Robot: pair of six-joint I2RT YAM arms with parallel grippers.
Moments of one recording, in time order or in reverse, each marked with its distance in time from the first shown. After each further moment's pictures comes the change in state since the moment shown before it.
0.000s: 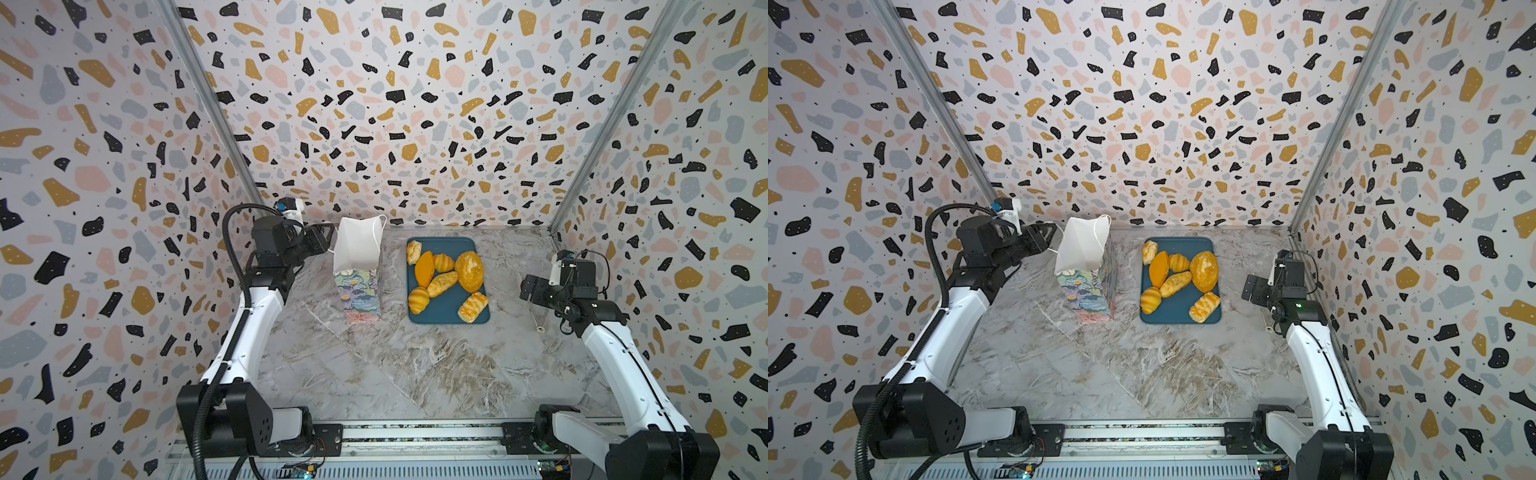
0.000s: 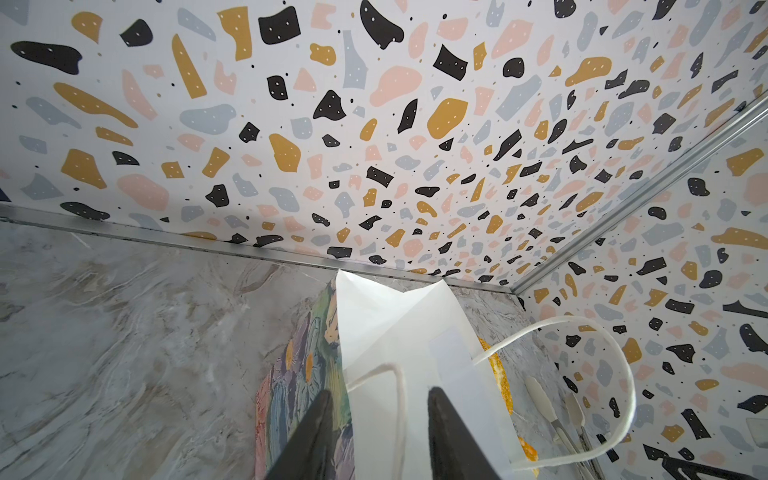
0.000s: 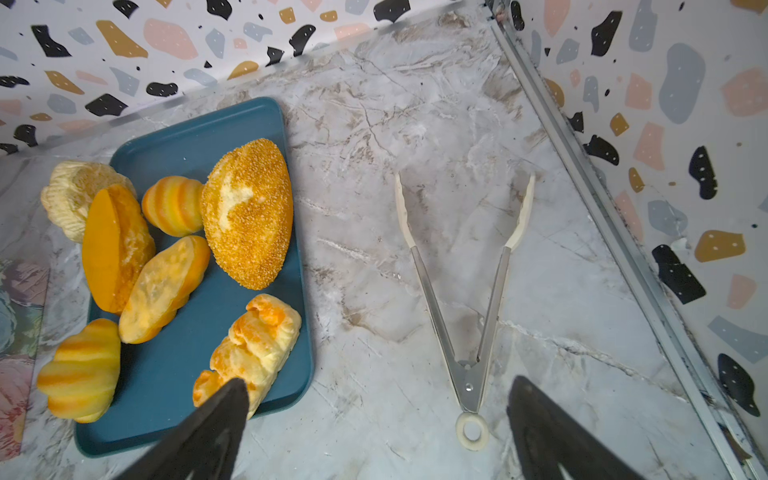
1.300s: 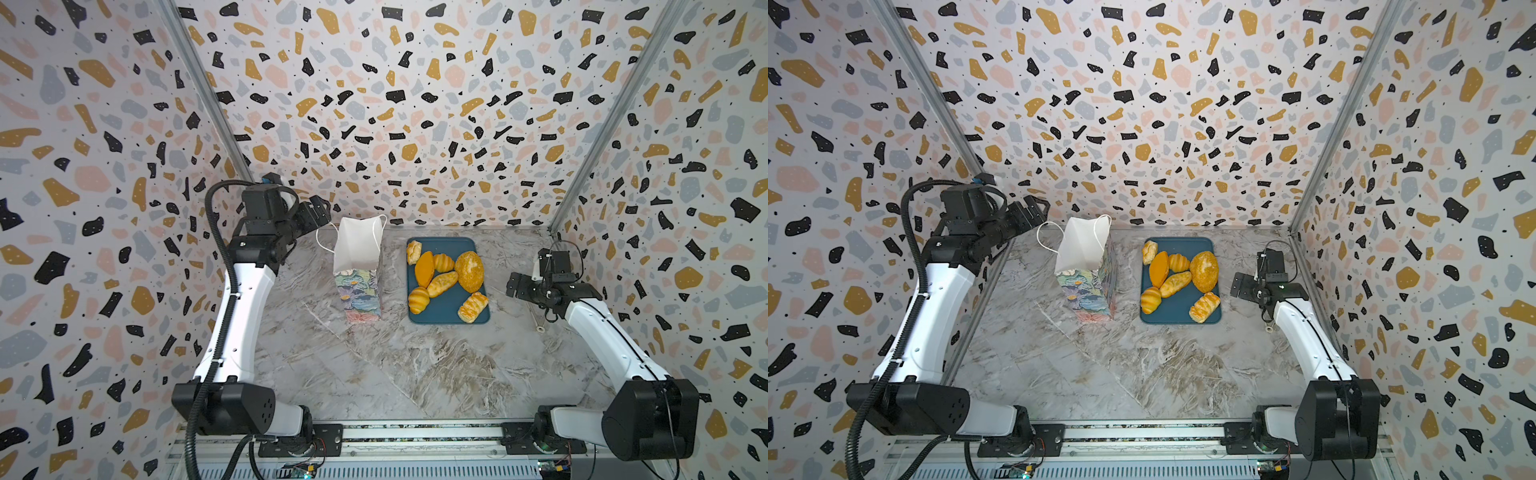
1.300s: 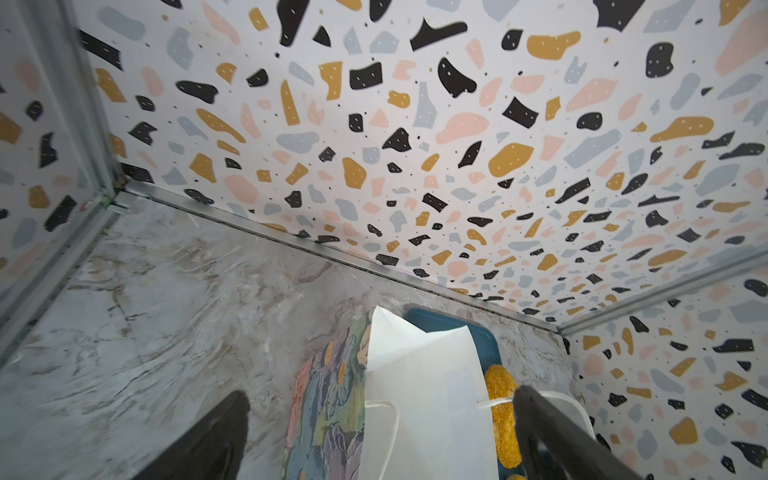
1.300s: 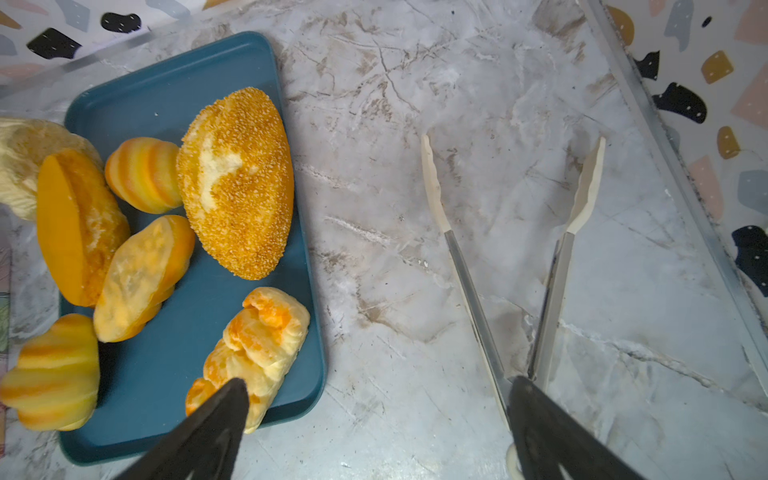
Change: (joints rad) left arm -0.052 0.103 0.418 -0.447 -0.220 -0.050; right arm 0.069 0.178 0.056 0.013 0.010 0.053
